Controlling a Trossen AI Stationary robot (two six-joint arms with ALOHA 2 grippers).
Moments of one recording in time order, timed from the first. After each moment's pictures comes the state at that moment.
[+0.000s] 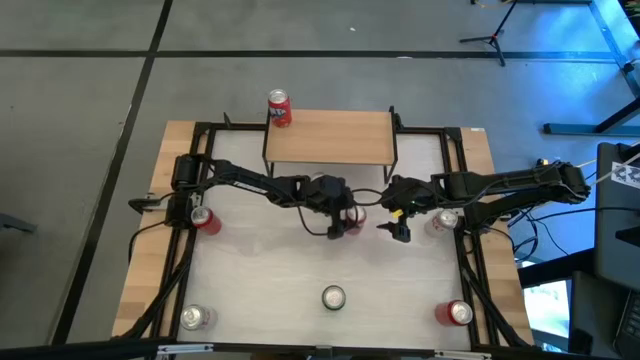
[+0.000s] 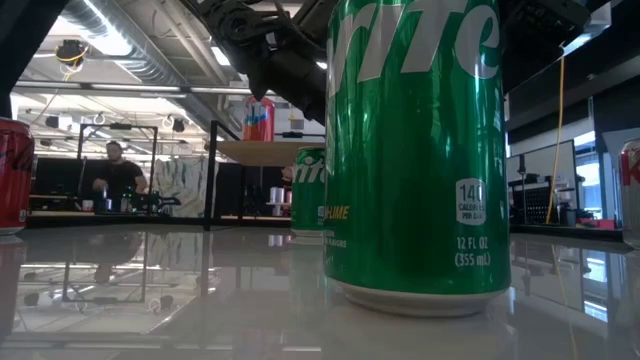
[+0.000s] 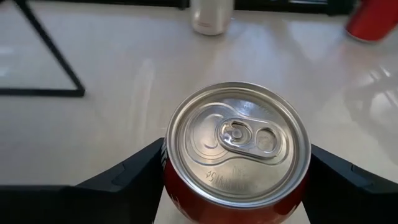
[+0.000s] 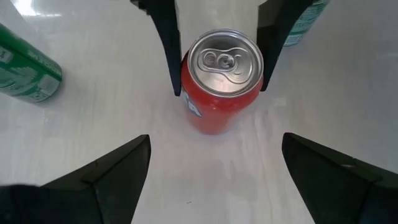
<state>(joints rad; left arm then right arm) 0.06 1.99 1.25 0.18 0.09 -0.03 0.06 1.12 0.84 -0.59 0.01 0.13</state>
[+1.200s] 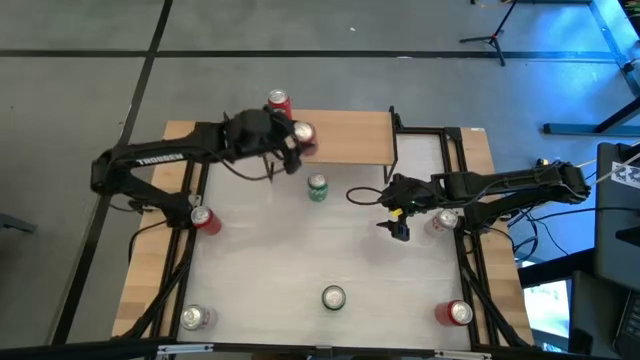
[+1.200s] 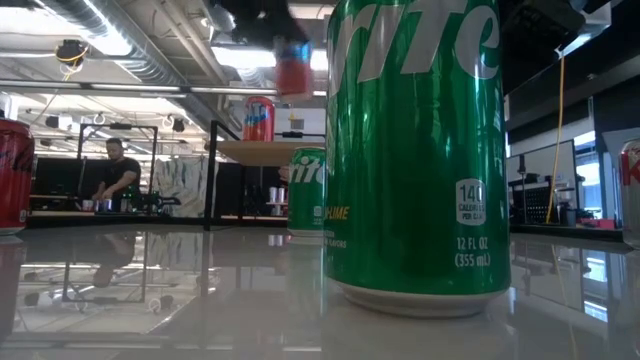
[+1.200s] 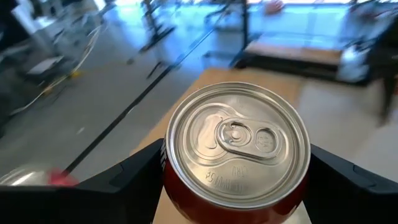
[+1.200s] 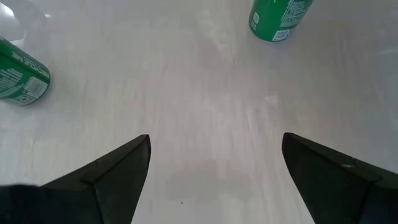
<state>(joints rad) 0.29 1.31 1.25 -0.36 -0.31 0.03 0.06 1.12 0.84 -0.60 0.04 0.13</state>
